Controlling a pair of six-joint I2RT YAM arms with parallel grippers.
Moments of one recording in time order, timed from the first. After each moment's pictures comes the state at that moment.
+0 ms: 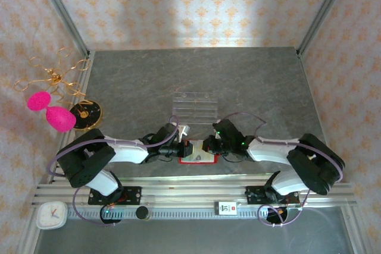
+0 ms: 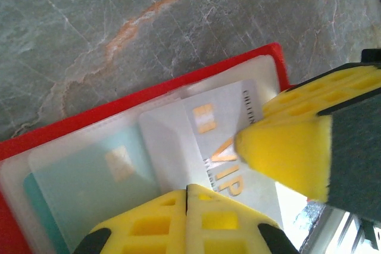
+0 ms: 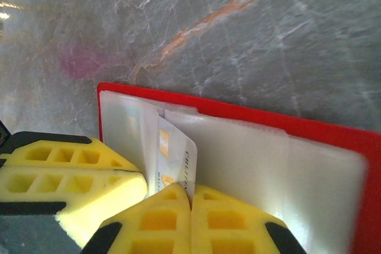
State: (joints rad) left arm -0.80 1.52 0.45 0.32 0.29 -0.75; right arm 0.78 1.37 0.44 0.09 -0.28 0.96
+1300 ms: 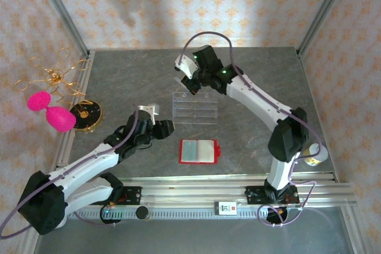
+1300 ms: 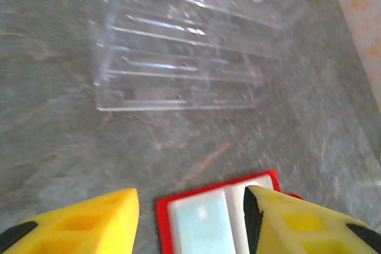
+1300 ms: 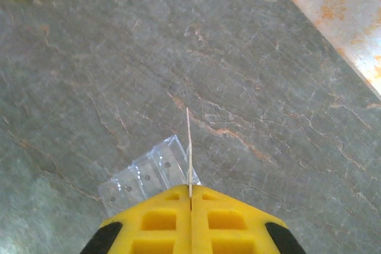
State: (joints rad) left arm -0.53 0.99 0.50 -0.12 0.09 -0.70; right arm 0.66 1.83 1.75 -0.67 -0.19 -0.40
